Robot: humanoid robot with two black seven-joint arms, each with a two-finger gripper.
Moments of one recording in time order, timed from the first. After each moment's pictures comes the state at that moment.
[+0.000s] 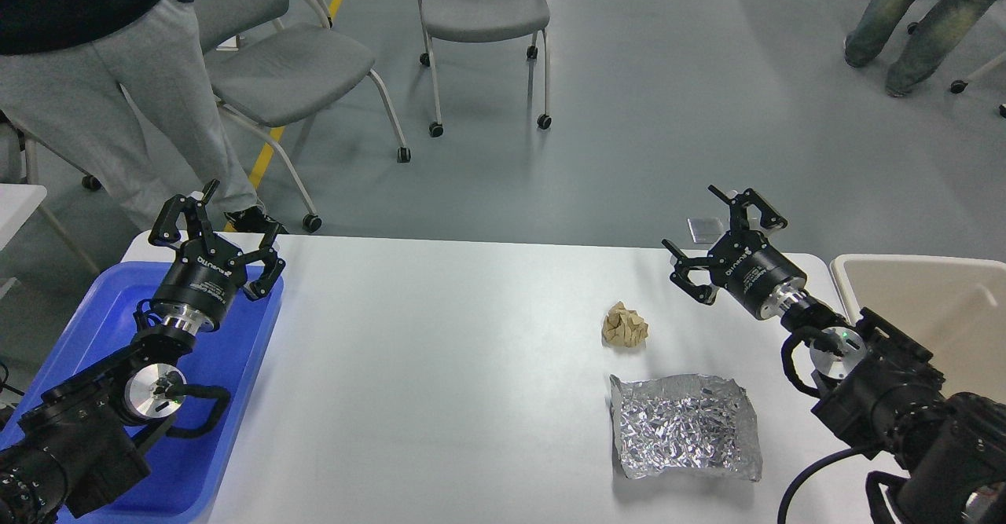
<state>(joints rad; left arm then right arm) -0.59 0.41 -0.63 -0.53 -0.06 -0.57 -0.62 0.86 -0.06 0.57 -0.01 0.17 0.79 0.13</state>
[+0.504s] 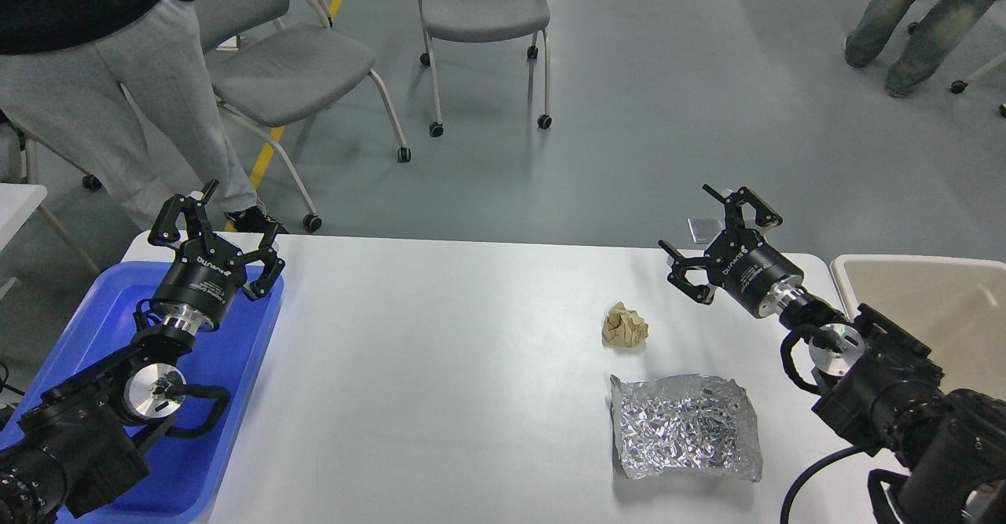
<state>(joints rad) -0.59 0.41 -0.63 -0.53 -0.06 -0.57 -0.62 0.86 -0.06 0.53 0.00 0.17 0.79 0.12</state>
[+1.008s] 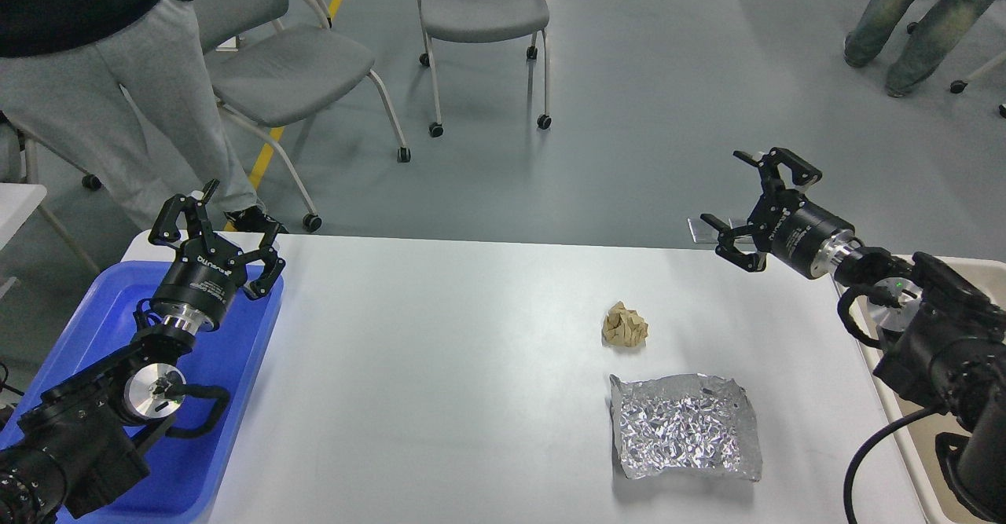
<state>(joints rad) -0.59 0.41 -0.63 -0.53 -0.06 -0.57 -0.62 0.97 -0.20 0.29 0.00 0.17 0.79 0.12</state>
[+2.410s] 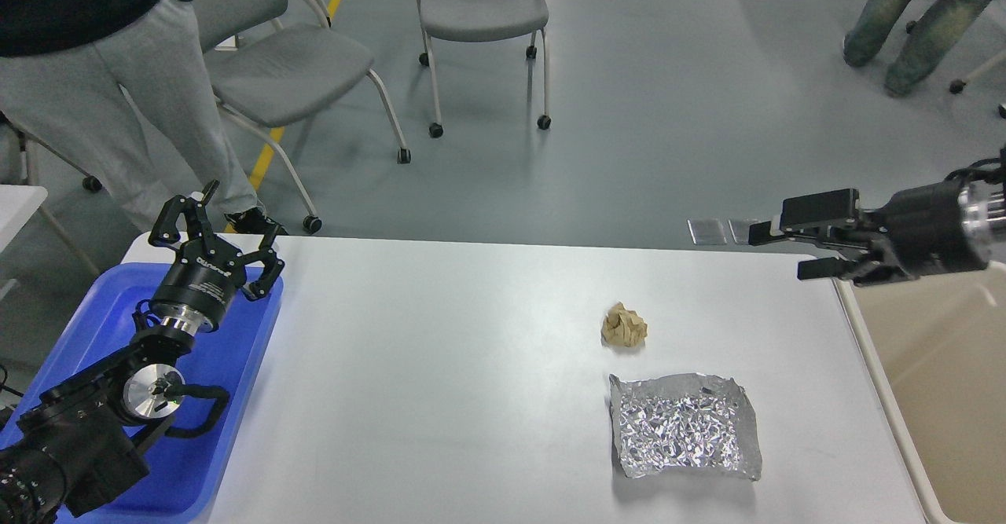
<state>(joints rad) -0.59 0.41 -0.63 -0.53 -0.06 -0.57 -0.62 1.39 -1.03 -0.17 1.39 -0.81 0.56 0.13</state>
